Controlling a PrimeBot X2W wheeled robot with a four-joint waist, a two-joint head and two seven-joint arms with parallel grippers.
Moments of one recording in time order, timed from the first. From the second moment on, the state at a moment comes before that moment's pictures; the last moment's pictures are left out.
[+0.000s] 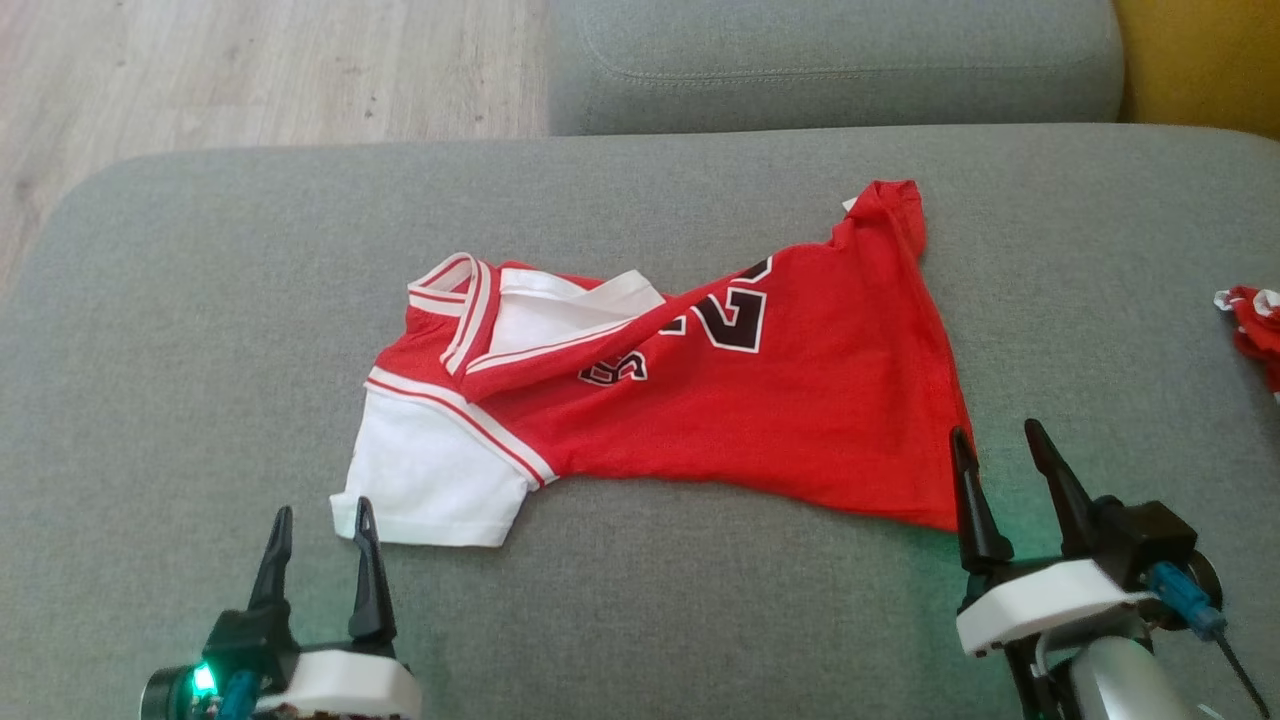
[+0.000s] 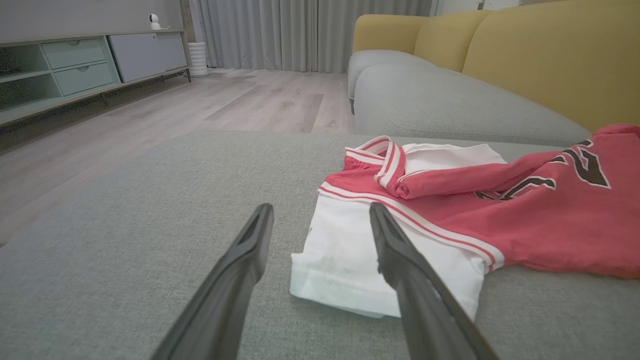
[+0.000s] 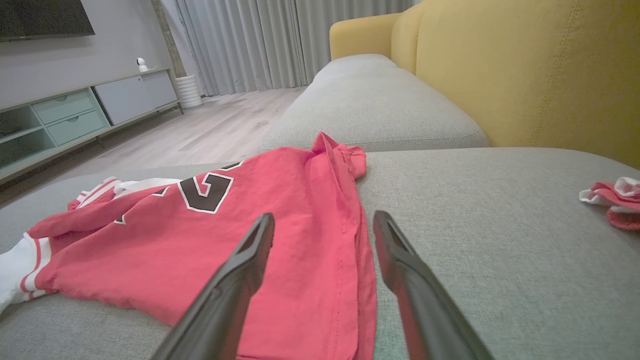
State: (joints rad) left arm -0.01 0.04 -0.04 0.37 -0.13 0.03 -0.26; right arm -0.07 -0.06 0.05 0.39 0.14 0.13 -0.26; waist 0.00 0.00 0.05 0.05
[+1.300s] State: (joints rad) left arm -0.28 0.05 -0.08 0.79 -0.31 -0.05 -0.28; right arm -0.12 -0.14 0.21 0.57 0.17 0.13 -0.27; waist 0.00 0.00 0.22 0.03
